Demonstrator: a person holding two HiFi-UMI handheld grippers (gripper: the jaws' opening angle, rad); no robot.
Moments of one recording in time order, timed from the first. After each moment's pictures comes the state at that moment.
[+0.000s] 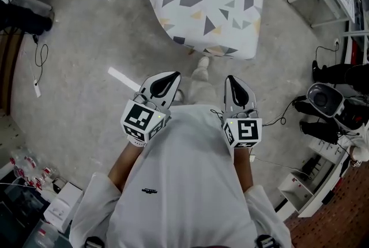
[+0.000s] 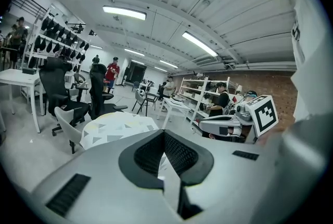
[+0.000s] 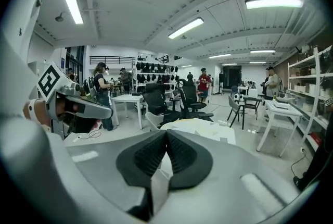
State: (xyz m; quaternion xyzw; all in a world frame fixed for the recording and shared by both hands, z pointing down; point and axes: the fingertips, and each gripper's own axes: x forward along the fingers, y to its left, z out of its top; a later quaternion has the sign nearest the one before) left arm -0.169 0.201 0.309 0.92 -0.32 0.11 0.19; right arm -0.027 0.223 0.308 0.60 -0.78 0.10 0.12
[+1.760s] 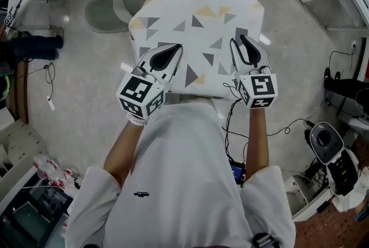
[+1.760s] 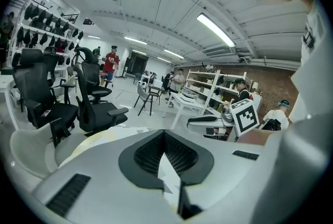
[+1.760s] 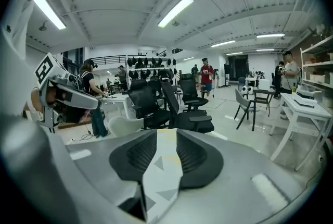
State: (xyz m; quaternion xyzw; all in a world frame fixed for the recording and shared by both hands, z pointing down) left arm 0.018 -0.165 0.321 0.91 -0.31 0.15 0.21; right arm 0.176 -0.173 0.353 0.56 -0.80 0.14 0.13
